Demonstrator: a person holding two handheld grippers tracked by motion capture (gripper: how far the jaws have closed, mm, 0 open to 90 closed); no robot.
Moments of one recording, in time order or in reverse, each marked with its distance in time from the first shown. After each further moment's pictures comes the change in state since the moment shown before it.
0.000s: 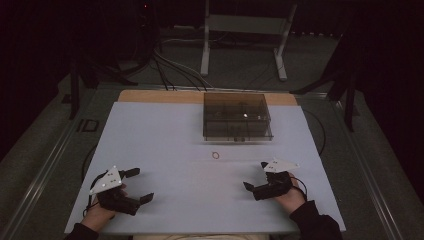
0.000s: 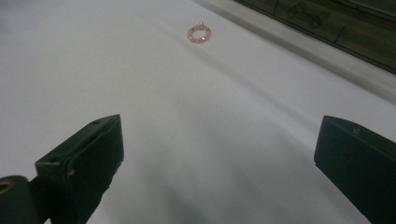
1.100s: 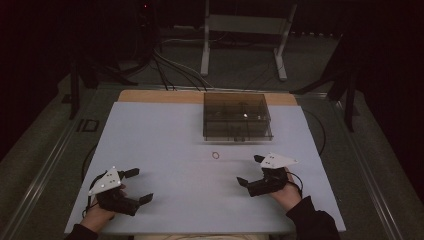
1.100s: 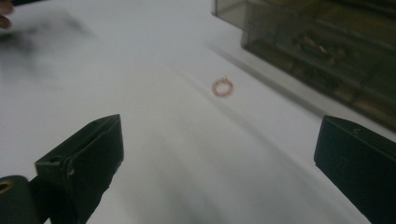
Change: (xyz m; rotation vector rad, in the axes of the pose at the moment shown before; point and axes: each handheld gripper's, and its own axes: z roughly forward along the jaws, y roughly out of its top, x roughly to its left) left arm -0.001 0.000 -0.002 -0.004 0.001 -0.004; right arm 0.012 0.031 -0.004 -0.102 0.057 -0.042
